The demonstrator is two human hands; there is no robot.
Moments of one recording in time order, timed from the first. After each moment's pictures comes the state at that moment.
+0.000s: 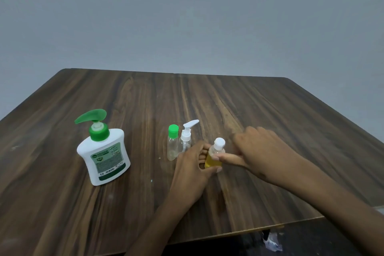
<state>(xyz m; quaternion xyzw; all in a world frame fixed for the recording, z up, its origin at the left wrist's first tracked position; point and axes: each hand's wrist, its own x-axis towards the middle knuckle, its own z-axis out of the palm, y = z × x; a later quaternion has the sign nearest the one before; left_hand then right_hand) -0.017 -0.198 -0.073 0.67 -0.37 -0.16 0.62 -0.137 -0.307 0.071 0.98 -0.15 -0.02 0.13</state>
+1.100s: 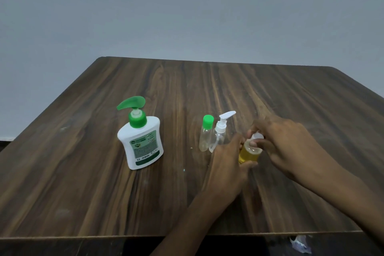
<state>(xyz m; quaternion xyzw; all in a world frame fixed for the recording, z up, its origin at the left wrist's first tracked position) -0.023 -0.199 -0.074 0.73 -0.39 -0.05 0.56 -0.114 -0.306 0.045 0.99 -0.13 0.09 -0.05</state>
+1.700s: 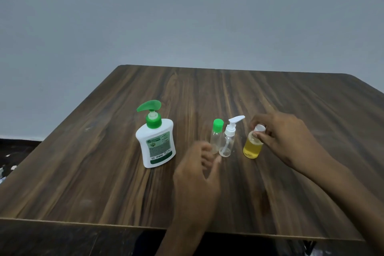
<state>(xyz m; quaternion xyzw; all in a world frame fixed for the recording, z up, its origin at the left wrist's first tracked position) -0.038 -0.110 -0.052 0.76 -0.27 0.14 0.57 -0.091 -0.324 0.036 0.97 -0.13 0.17 -0.06</state>
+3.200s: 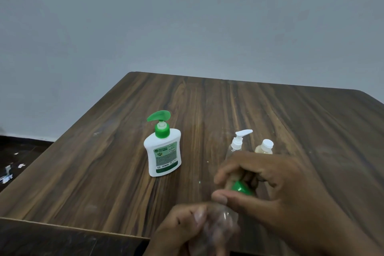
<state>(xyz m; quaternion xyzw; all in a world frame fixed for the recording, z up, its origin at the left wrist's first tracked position) -0.043 -0.034 -0.046 0.34 -0.39 -0.39 0.76 -0.133 -0.216 0.080 0.92 0.12 0.20 -0.33</state>
